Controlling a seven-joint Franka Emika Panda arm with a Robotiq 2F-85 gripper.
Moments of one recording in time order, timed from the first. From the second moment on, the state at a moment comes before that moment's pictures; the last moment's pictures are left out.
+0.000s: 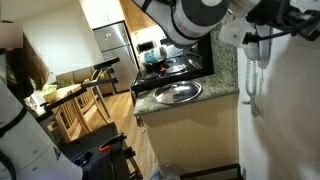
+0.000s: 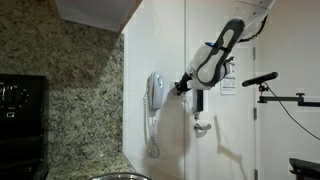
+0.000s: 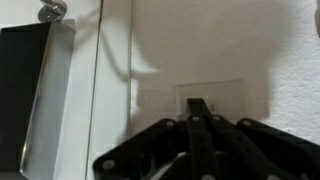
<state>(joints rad) 0.35 0.44 -0.74 -2.14 -0.10 3.34 0.49</state>
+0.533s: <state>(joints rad) 0.40 0.45 -0.78 -2.15 -0.10 3.34 0.49</state>
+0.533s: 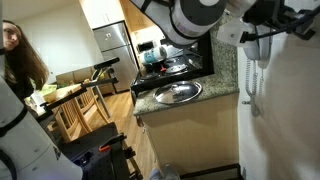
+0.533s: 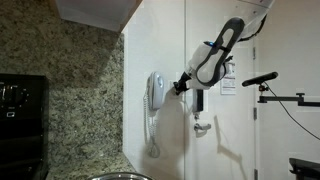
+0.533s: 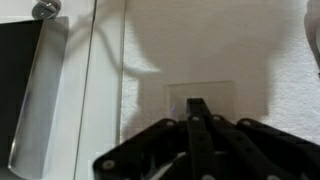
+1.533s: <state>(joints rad) 0.55 0.45 -0.98 -2.19 -0.04 3.42 0.50</state>
